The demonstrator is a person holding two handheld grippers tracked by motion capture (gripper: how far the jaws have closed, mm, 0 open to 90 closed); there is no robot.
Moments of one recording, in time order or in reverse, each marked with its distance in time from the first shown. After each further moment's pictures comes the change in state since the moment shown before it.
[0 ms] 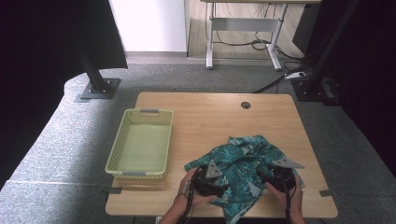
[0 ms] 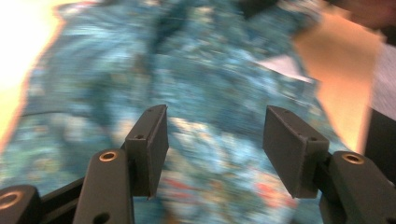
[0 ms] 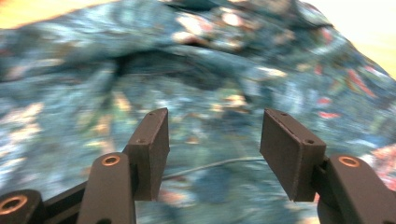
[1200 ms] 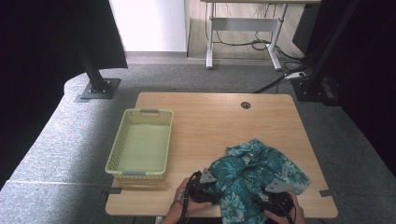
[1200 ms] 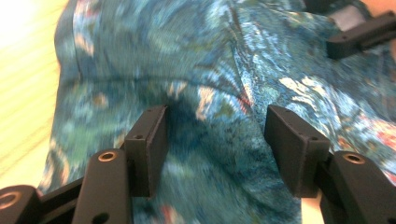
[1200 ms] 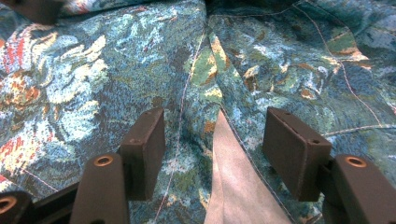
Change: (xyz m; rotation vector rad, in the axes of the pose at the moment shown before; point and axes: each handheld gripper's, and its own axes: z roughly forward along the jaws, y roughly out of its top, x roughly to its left) left arm -0.010 -0.038 0.005 0.039 -0.069 -0.066; right arm 0.028 -0.051 -0.022 0.114 0.167 -0.241
